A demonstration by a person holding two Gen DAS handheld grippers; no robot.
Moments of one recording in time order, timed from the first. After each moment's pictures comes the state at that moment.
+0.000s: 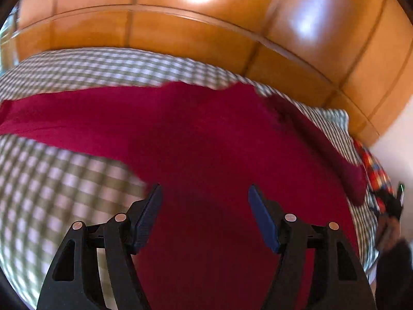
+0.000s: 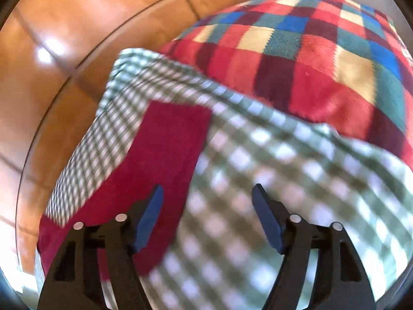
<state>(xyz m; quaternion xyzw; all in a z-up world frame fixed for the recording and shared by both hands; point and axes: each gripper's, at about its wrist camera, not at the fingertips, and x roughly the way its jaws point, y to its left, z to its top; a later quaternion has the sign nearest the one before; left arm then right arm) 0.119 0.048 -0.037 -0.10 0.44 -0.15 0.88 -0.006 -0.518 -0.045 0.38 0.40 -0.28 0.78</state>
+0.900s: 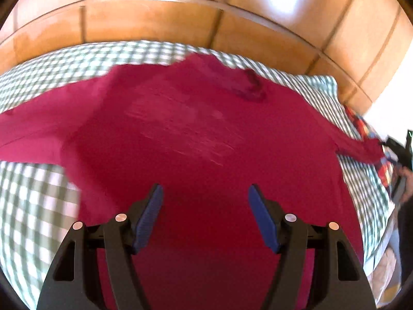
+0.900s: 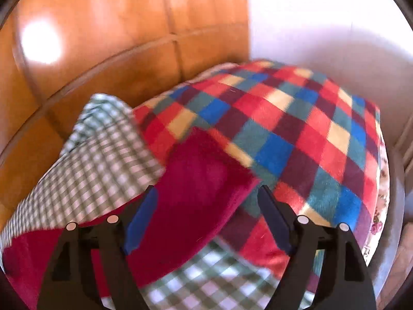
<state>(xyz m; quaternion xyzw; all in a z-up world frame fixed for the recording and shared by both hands) 0.136 0.003 -0.052 -0.06 0.47 -0.17 0.87 0.019 -0.546 0.039 0.21 0.39 -0.35 0.83</state>
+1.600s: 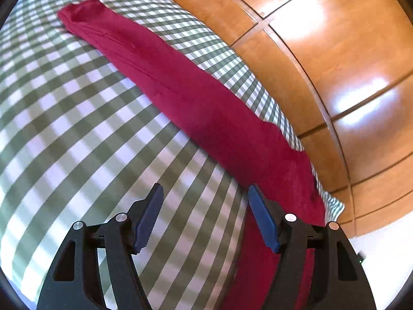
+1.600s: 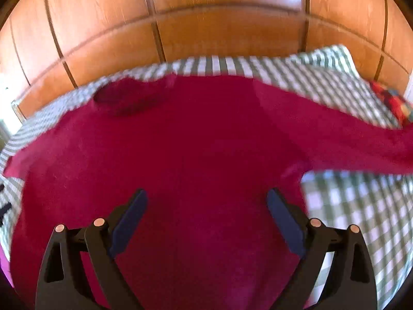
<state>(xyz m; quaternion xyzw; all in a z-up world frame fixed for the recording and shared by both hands) 0.111 0.216 -0.071 -0.37 0.42 -0.02 0.83 0.072 -0.206 -0.022 0.10 0.48 -0.03 0.87</state>
